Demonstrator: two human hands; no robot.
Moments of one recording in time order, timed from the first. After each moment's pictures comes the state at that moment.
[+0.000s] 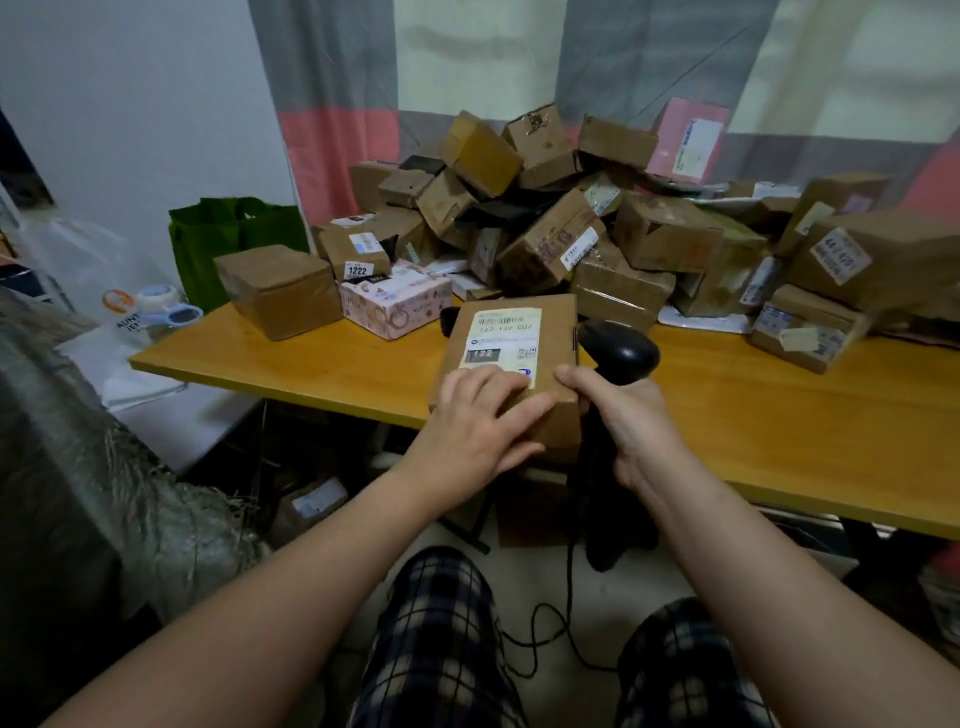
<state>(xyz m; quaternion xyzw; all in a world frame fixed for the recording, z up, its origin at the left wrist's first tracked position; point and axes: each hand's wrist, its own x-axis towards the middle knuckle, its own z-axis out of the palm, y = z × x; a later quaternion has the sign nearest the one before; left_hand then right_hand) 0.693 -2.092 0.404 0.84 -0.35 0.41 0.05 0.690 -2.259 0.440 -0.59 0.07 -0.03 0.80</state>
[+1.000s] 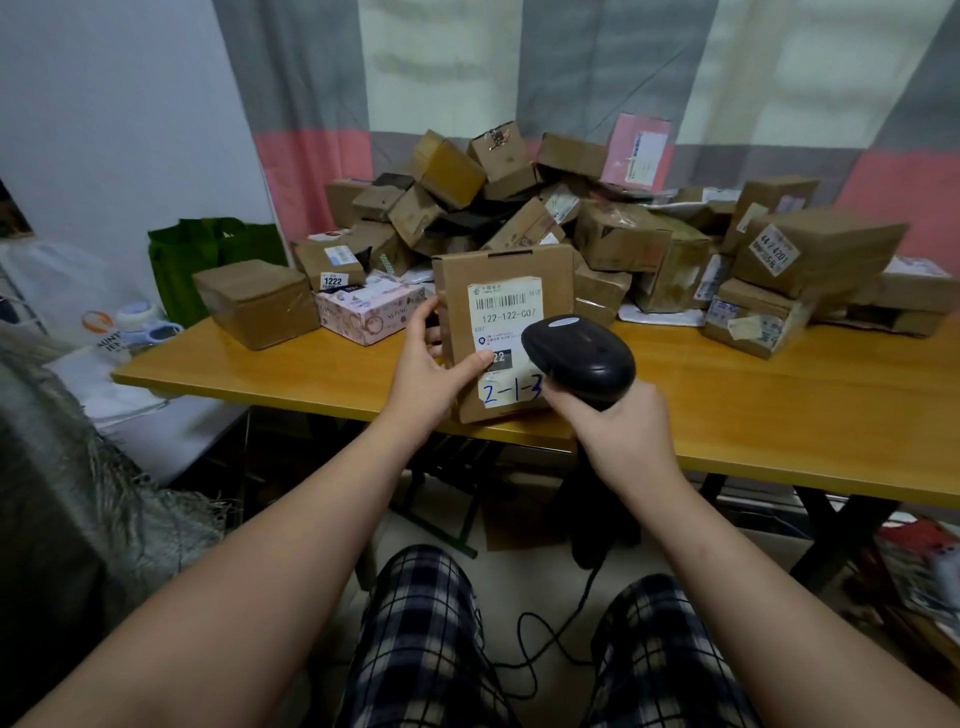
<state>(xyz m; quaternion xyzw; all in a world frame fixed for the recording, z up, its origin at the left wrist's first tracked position) 0.727 -2.103 0.422 0.74 -0.10 0.17 0.64 0.643 -2.287 0.437 -0.79 -0.04 -0.23 0.57</state>
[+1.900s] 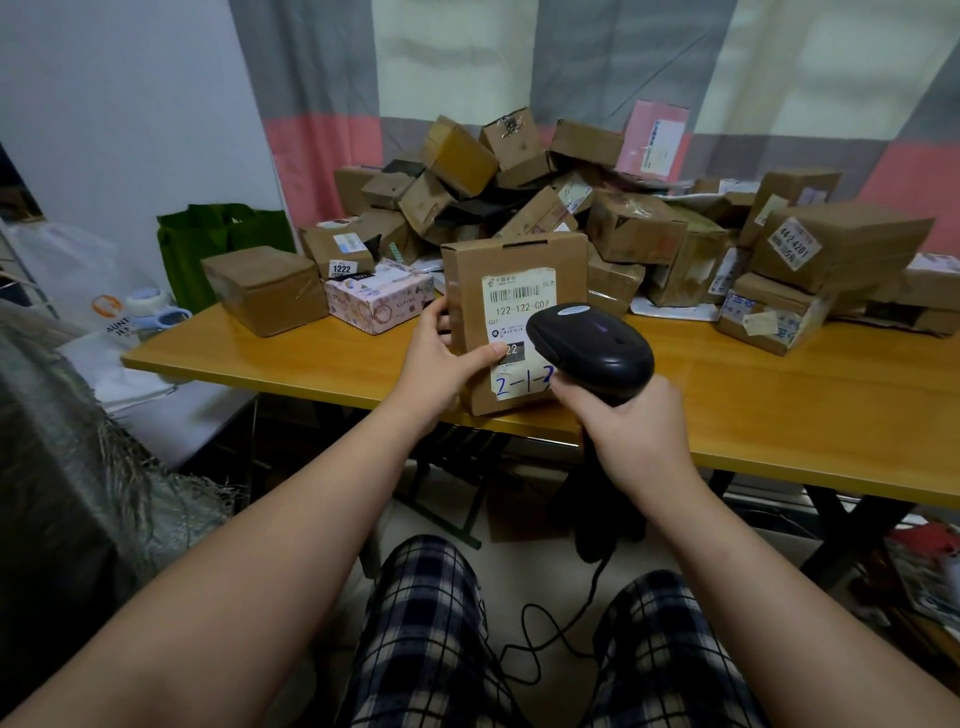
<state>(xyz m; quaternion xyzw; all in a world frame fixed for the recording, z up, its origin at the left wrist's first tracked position) 0.733 -2.102 0.425 0.76 -0.06 0.15 0.63 0.631 -2.282 0.448 -0.78 -0.10 -0.23 0.57</state>
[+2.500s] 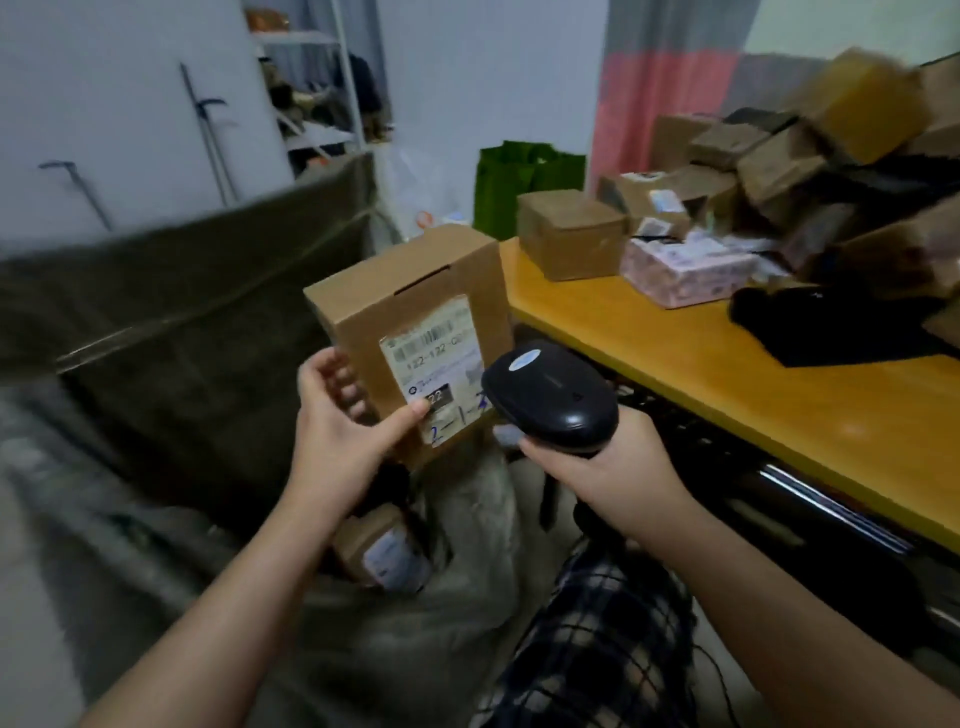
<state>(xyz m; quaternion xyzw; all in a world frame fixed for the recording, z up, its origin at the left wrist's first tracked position) 0.513 -1.878 0.393 0.72 0.24 0.37 0.53 0.622 -2.082 0.410 -0.73 -0.36 0.09 0.58</state>
